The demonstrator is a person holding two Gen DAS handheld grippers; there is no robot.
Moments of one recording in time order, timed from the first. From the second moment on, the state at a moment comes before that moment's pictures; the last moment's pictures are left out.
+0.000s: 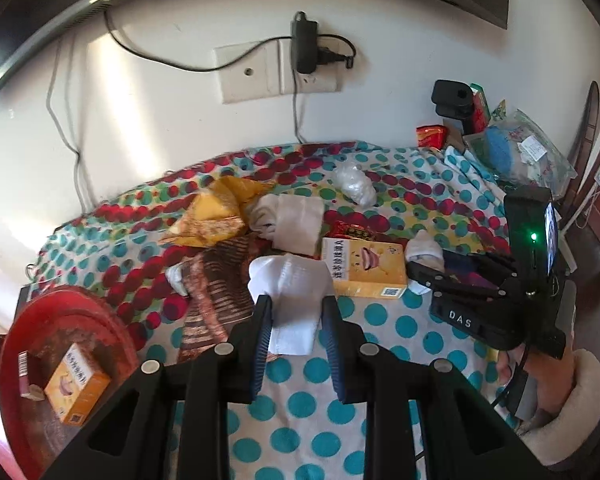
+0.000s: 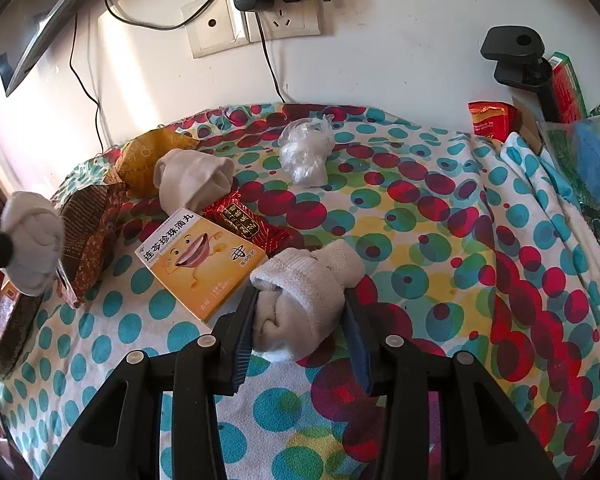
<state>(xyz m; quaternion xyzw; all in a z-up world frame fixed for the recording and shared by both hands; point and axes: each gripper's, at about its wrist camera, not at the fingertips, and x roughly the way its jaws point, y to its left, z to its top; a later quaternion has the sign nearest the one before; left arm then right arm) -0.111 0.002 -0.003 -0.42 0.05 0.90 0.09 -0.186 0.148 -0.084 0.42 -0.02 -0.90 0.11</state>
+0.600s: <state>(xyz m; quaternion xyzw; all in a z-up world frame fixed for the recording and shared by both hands) -0.069 -0.130 0.021 -0.42 0.01 0.90 -0.04 -0.187 0.143 -0.086 0.42 -0.01 -0.90 0.10</state>
